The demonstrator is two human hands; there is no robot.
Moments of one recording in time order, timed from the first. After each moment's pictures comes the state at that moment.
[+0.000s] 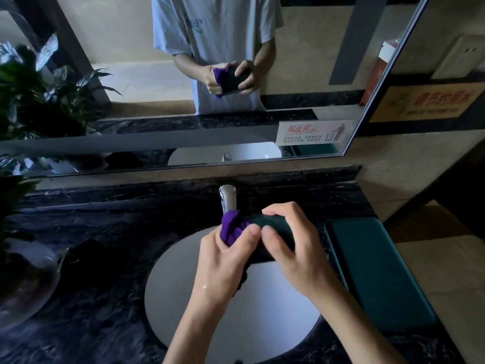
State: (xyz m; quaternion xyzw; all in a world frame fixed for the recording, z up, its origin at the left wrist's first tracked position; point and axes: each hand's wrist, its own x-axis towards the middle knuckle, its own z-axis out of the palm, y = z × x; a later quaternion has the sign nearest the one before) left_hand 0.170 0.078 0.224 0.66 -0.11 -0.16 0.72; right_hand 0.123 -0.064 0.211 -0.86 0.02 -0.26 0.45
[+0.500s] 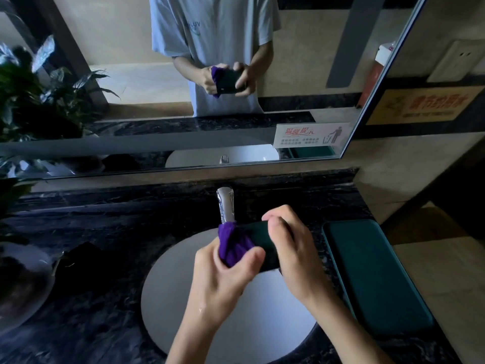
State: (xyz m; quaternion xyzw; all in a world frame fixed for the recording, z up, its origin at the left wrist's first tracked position) left_hand 0.161 0.088 0.225 0.68 -0.17 -0.14 0.70; right_hand 0.128 -0.056 0.214 -0.80 0.12 -0.20 0.56
